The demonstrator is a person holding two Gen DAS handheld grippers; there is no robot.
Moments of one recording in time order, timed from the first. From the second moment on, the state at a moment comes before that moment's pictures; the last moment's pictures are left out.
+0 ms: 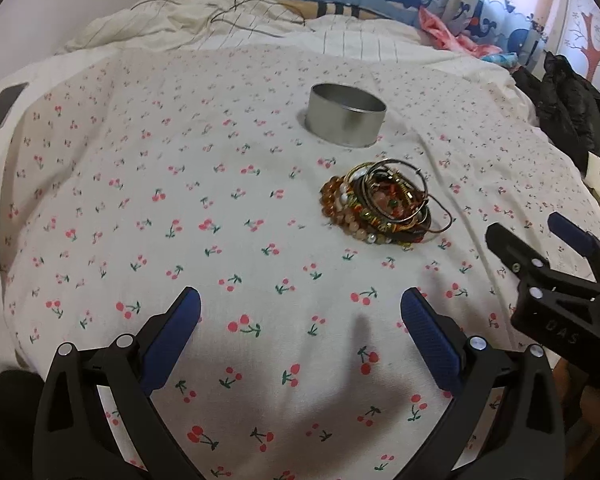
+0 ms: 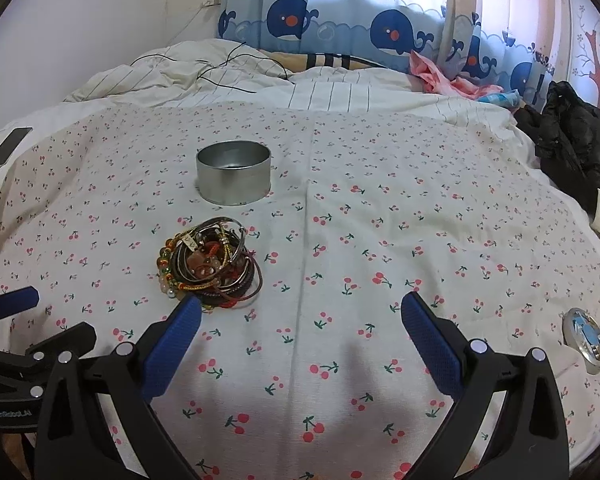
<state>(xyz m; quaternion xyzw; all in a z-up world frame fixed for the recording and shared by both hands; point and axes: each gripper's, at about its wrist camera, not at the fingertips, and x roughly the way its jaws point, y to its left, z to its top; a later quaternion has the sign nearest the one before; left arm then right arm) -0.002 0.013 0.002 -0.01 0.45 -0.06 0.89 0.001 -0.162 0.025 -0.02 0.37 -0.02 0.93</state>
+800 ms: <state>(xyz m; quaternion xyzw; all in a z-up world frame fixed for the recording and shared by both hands) 0.000 0.006 0.000 0.00 0.44 -0.05 0.90 -0.001 -0.163 0.026 -0.01 0.36 -0.01 0.93</state>
